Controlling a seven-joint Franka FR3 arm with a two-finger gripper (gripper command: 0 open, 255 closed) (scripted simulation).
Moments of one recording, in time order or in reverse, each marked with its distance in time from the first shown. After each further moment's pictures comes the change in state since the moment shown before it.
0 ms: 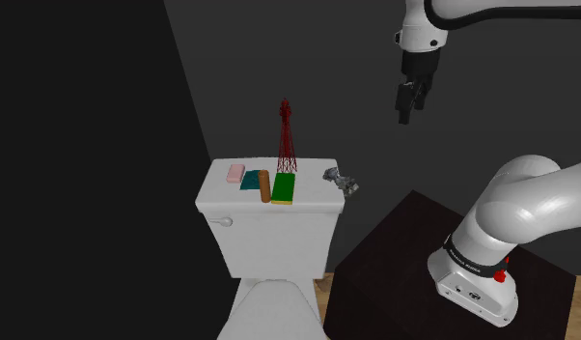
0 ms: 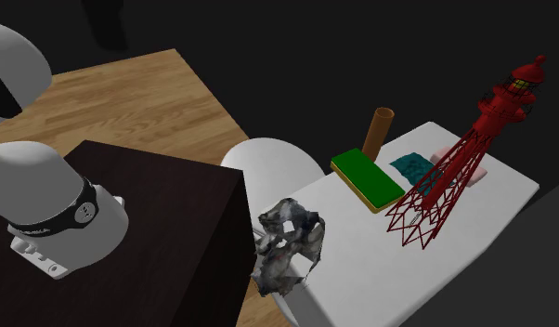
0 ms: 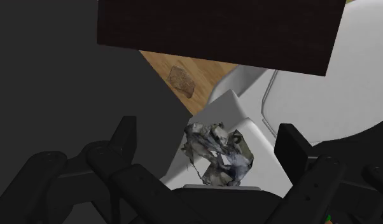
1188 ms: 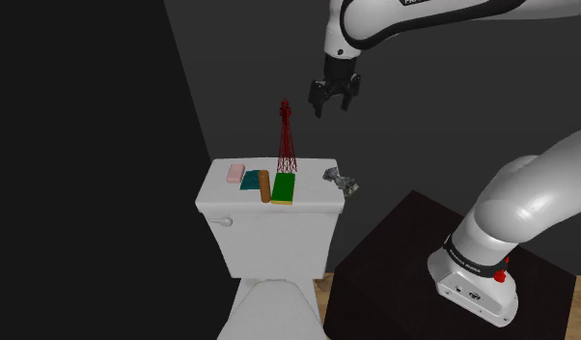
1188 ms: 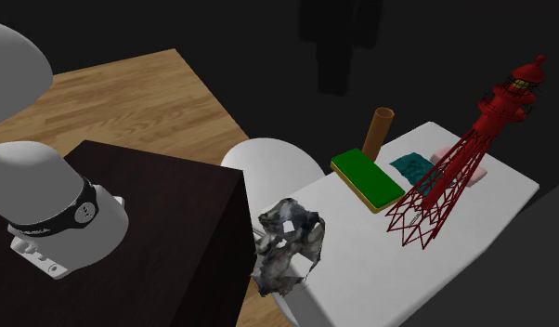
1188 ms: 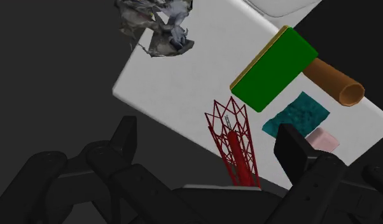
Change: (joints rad) arm -0.027 0.398 0.197 0.201 0.122 0.430 0.456
